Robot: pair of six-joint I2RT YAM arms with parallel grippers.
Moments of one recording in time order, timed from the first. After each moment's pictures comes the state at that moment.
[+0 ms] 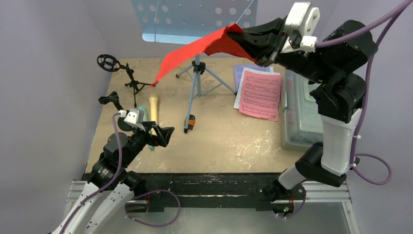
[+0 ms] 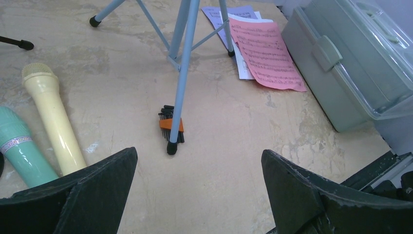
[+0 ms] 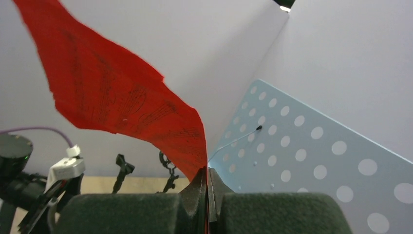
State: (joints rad) left arm -0.54 0.35 0.61 -0.40 -0.06 -0.36; right arm 0.72 1.58 2.67 -0.74 -0.44 -0.35
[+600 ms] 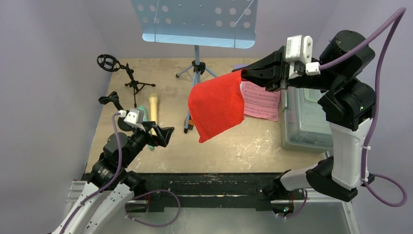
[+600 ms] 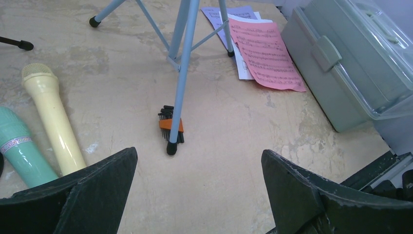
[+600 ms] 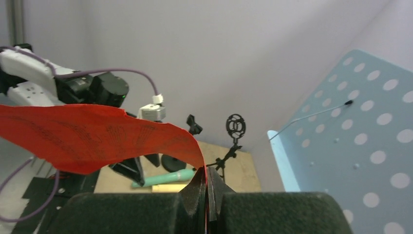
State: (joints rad) left arm -0.54 0.34 0.61 -0.40 -0.06 -0.36; right arm 0.57 1.41 2.40 -0.86 -0.84 -0.39
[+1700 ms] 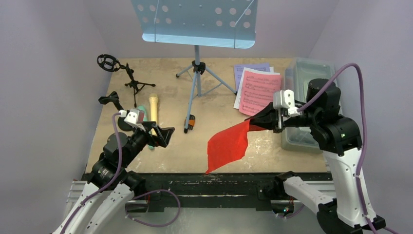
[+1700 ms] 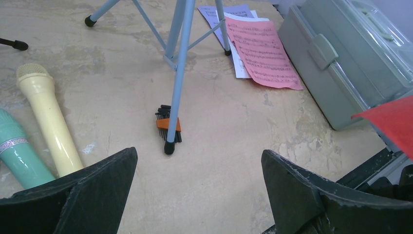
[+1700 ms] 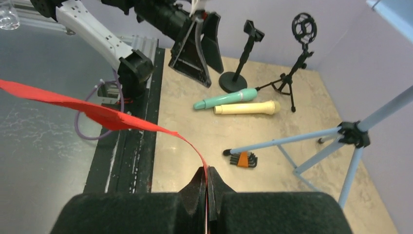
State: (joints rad) left arm -0.53 0.34 0.61 -0.40 -0.03 -0.36; right arm 0.32 0.97 1.58 -1.01 -1.10 -0.62
